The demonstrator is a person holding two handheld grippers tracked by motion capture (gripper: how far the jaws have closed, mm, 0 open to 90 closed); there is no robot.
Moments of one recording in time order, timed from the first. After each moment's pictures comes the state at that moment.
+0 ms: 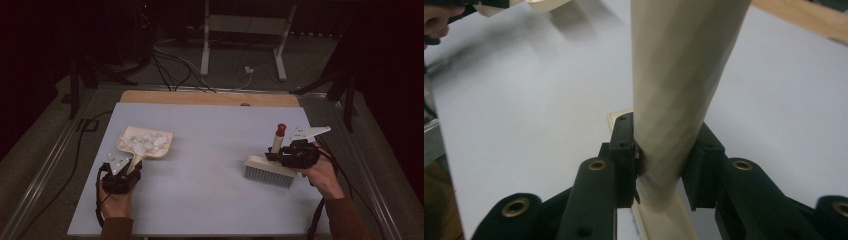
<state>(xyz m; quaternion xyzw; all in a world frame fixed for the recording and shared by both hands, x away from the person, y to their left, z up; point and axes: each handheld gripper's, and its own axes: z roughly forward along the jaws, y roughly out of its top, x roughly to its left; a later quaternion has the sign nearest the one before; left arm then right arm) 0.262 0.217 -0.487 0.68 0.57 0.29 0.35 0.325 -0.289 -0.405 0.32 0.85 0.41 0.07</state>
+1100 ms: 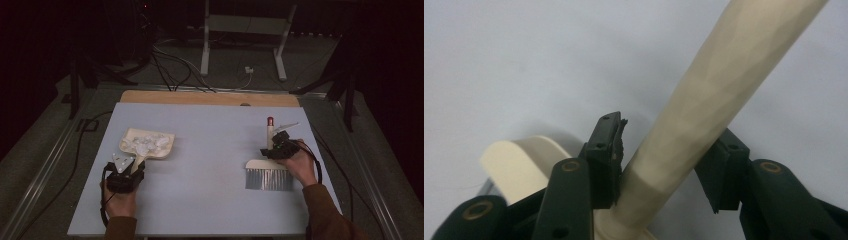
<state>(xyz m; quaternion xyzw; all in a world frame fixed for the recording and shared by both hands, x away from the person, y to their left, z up) 0.267 0.208 -0.492 0.68 0.58 0.29 0.34 0.388 -0.272 -0.477 0.45 0.84 0.26 0.13</state>
